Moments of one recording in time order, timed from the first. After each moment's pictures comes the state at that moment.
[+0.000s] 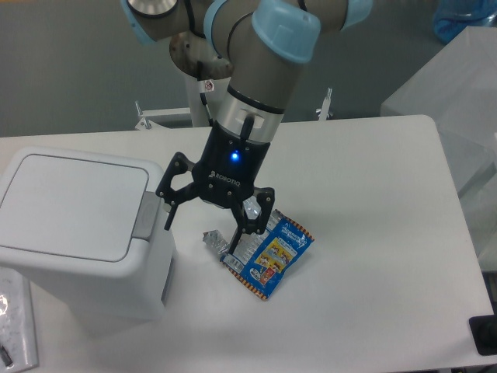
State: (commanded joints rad) arm 2.43 -1.78 -1.58 -0.89 0.96 0.49
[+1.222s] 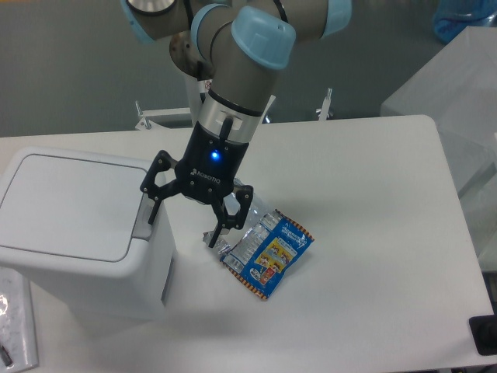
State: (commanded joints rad) arm 2.41 -1.75 -1.64 -0.87 0.95 0.46
